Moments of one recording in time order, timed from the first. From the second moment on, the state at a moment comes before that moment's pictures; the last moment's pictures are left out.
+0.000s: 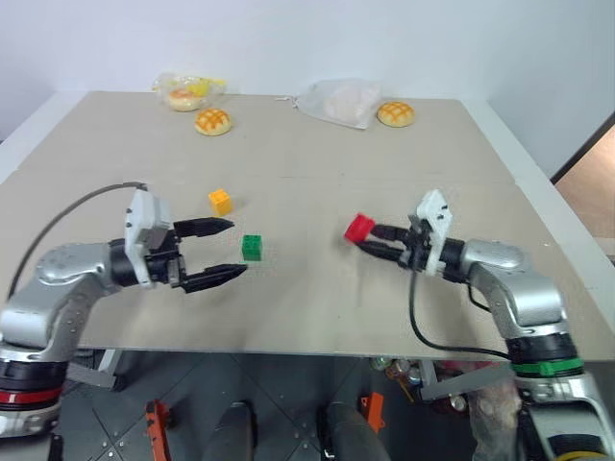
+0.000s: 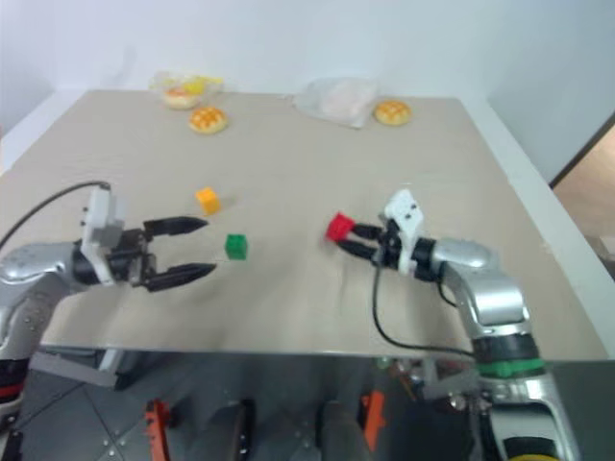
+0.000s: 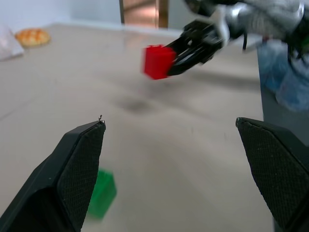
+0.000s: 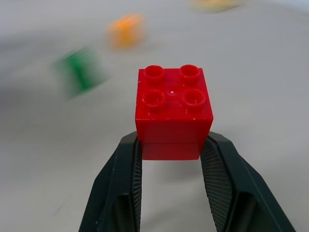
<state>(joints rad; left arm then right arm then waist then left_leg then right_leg) -0.32 0.80 0.17 -0.16 -0.67 0.42 -1.17 -0.52 -0.69 0.04 0.10 0.35 0.38 1.11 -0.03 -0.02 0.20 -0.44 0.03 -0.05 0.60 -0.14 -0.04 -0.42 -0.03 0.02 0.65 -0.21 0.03</state>
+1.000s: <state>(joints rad) -0.10 0.83 0.25 -0.19 -0.64 0.35 -1.18 -0.81 -0.54 0.24 0.74 0.11 -0.13 1.47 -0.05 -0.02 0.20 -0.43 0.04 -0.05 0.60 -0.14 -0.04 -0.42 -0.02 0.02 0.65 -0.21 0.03</state>
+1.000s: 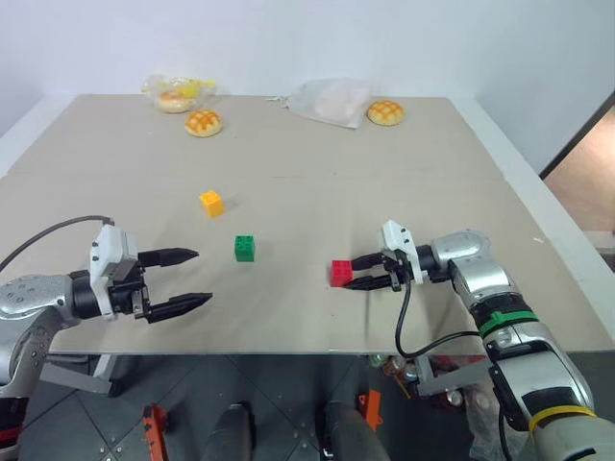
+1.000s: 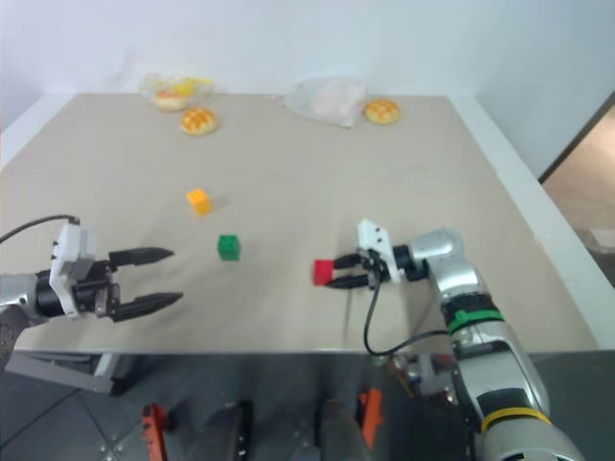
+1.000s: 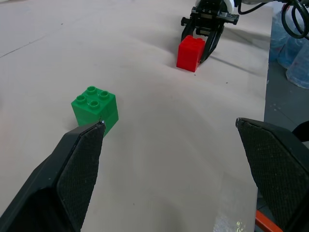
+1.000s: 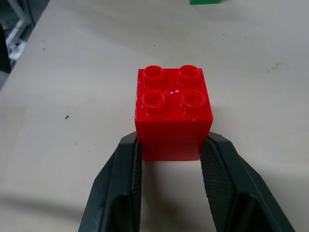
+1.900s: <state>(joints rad) -0.49 0.64 0.05 0.48 -0.34 -0.03 -1.26 -0.68 -0.70 -0.04 -0.02 0.49 0.41 1.31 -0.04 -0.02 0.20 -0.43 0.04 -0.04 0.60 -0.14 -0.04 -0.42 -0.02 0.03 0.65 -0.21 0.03</state>
